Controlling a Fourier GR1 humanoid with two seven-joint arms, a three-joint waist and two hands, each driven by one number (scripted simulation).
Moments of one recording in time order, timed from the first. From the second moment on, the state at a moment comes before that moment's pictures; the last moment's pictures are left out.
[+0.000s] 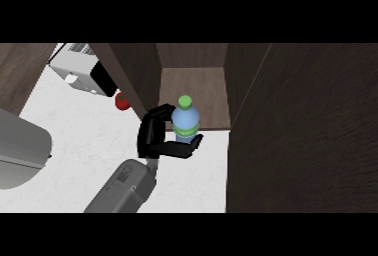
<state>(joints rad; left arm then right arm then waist) -0.43 0.00 -0.37 -1.02 0.48 0.34 -0.51 1.00 -0.10 0.23 -2.47 -0.08 0.31 -0.25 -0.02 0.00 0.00</state>
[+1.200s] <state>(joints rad) -1.00 0.01 -0.35 -0.38 0.49 0.60 -0.40 0.94 -0.12 0.11 -2.45 -0.13 0.37 -0.25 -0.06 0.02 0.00</state>
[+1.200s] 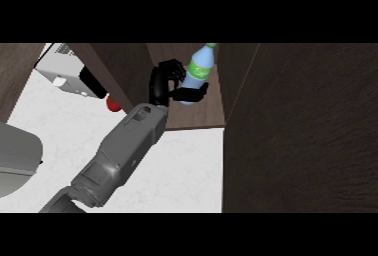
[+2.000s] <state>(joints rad) -1.13 0.04 -0.26 -0.13 0.46 0.70 -0.53 0.92 -0.12 0.09 -2.43 -0.16 0.41 -0.28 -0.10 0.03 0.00</state>
